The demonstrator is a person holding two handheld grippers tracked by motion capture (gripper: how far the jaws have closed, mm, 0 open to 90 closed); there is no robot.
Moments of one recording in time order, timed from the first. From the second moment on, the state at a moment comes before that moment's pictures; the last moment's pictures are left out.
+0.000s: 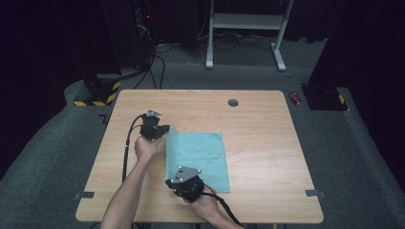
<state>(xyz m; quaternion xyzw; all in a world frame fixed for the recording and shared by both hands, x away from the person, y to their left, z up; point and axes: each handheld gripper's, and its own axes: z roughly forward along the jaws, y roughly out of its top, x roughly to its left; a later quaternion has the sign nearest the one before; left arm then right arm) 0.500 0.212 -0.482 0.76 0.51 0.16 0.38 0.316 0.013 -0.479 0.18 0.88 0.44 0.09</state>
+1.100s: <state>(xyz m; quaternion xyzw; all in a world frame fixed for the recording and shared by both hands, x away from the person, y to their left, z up) 0.517 0.123 -0.492 0.79 0.46 0.14 0.38 0.306 -0.082 -0.506 0.28 0.85 0.43 0.13</state>
